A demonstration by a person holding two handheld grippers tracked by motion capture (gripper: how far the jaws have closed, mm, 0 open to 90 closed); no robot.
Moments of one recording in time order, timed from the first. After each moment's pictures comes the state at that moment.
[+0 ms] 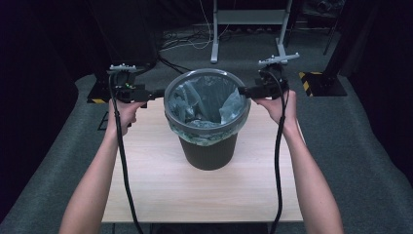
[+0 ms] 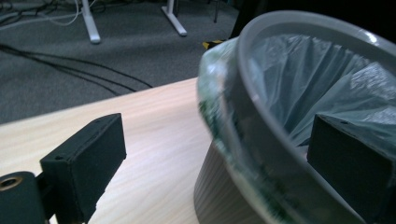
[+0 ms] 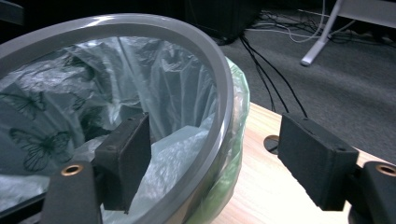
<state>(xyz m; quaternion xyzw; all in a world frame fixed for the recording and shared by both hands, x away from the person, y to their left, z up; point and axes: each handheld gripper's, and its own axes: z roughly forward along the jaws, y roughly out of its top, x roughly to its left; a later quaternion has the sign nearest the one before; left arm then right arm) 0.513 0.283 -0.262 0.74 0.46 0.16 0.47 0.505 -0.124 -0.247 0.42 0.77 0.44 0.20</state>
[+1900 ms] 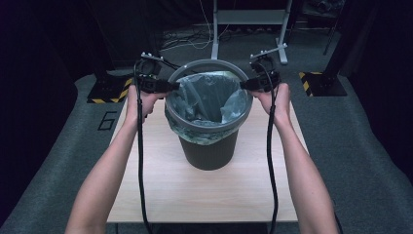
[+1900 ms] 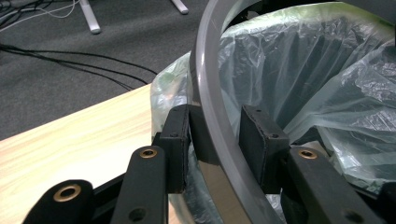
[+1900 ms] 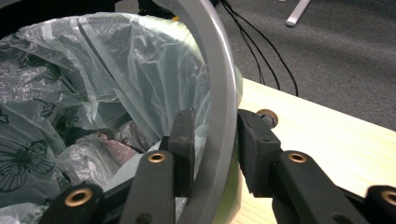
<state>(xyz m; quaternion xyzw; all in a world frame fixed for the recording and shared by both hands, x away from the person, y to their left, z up) 0.525 0.222 -0.241 0.78 0.44 0.17 0.42 0.525 -0.110 -0.239 0.48 0.77 0.38 0.19</state>
